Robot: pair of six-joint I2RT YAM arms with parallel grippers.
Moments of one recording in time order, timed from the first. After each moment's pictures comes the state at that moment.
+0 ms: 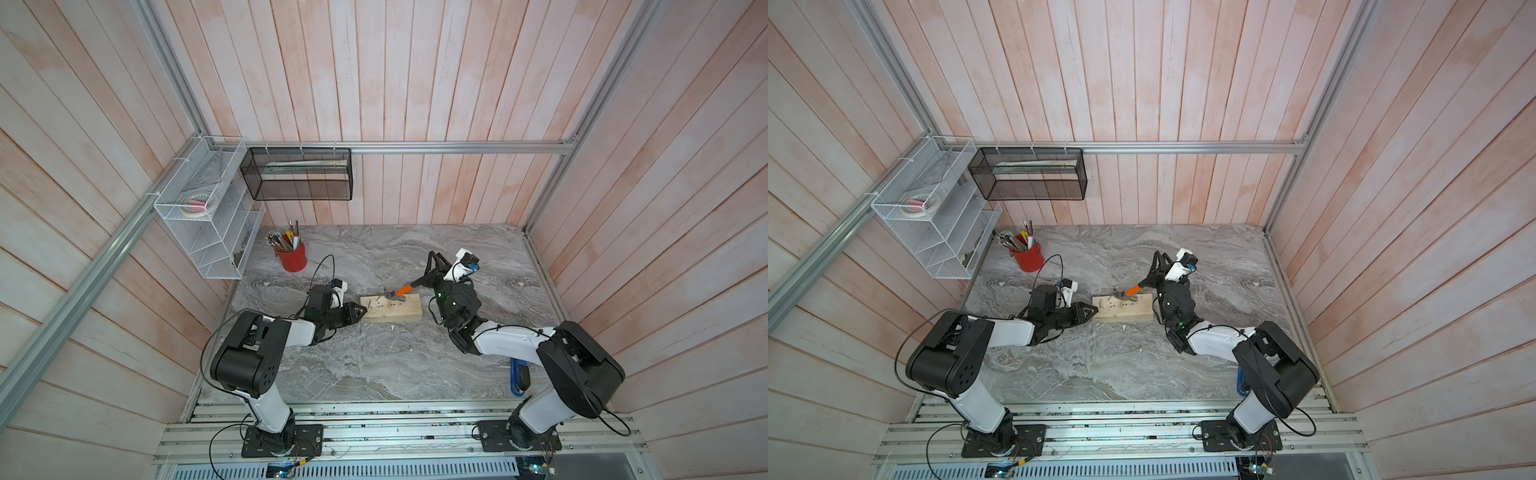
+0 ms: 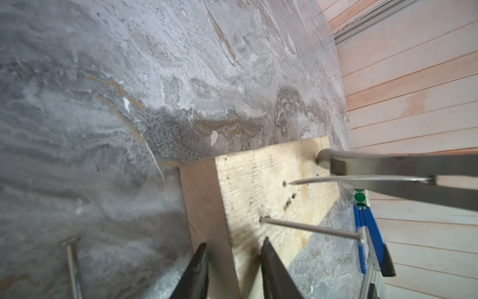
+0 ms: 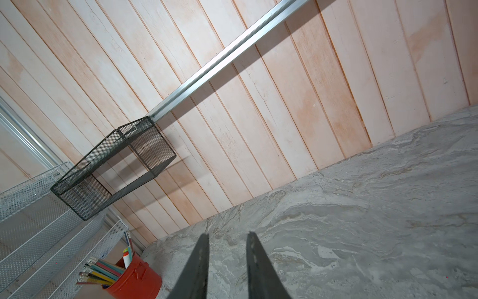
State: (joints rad) left arm -0.28 1.71 0.63 0.39 0.56 -0.57; right arm 0.70 1.57 0.69 1.04 0.51 0.53
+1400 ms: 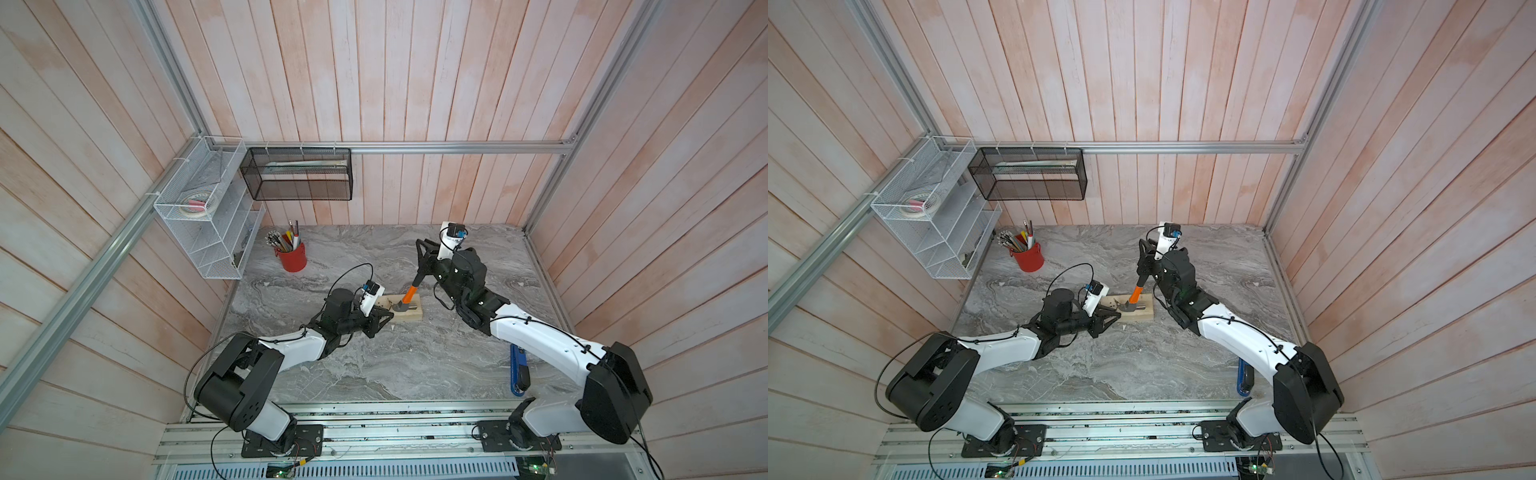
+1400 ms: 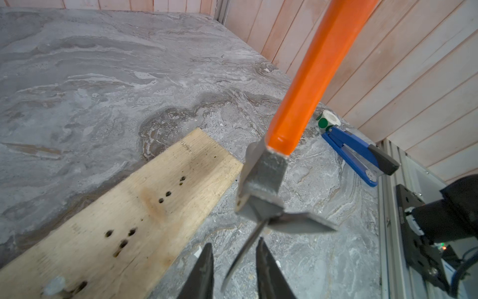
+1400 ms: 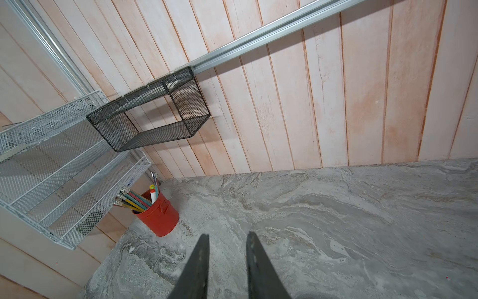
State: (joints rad) left arm -0.53 1.54 0.61 0.46 0.53 -0.12; right arm 0.69 1.41 1.02 0.34 0.24 0.42
